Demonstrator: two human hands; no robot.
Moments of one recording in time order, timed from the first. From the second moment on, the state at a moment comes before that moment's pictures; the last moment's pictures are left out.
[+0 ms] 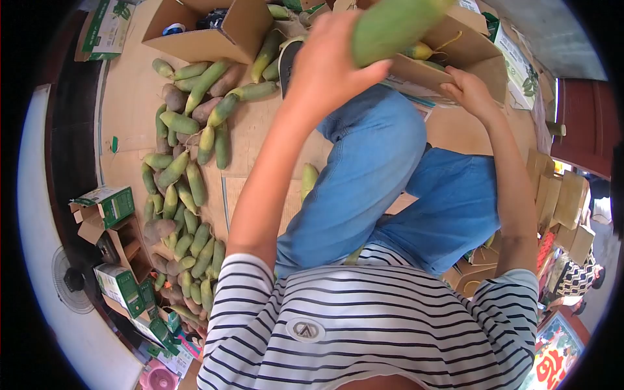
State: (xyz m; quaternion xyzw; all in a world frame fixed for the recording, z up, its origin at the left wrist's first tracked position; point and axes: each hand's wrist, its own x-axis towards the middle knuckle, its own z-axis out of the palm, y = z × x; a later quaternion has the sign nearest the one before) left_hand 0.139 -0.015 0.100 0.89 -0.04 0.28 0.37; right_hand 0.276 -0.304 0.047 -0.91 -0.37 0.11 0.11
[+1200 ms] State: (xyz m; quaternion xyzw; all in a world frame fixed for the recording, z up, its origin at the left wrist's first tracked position) left_hand 0.016 0.042 0.008 0.73 0.28 0.31 0.54; right_hand 0.277 -0.300 0.053 -0.92 -0.35 0.14 0.08
